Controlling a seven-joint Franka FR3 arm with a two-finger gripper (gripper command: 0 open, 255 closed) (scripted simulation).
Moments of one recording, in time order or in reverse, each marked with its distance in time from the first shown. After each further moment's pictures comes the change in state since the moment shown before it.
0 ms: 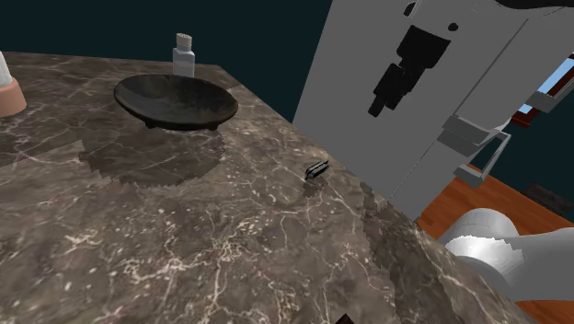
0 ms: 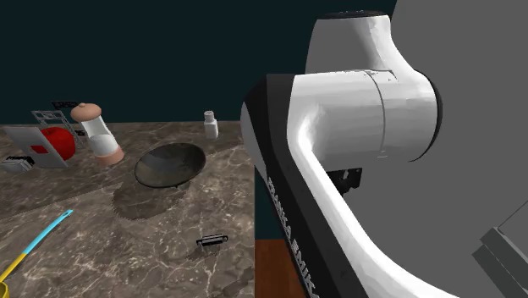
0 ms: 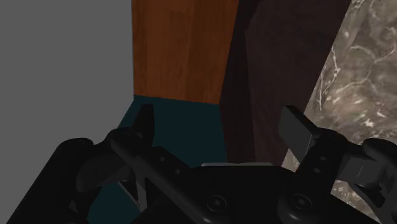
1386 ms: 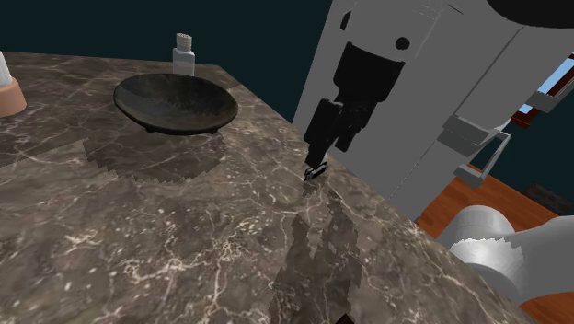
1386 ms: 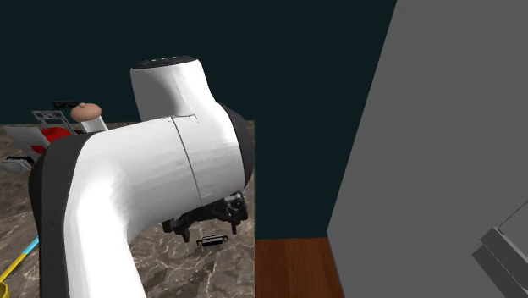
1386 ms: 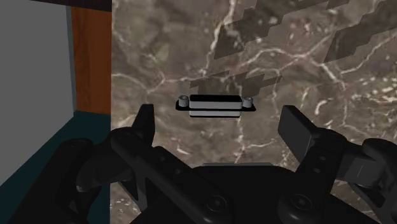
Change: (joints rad) arm 0.118 0.125 0.351 0.039 0.255 0.052 0.343
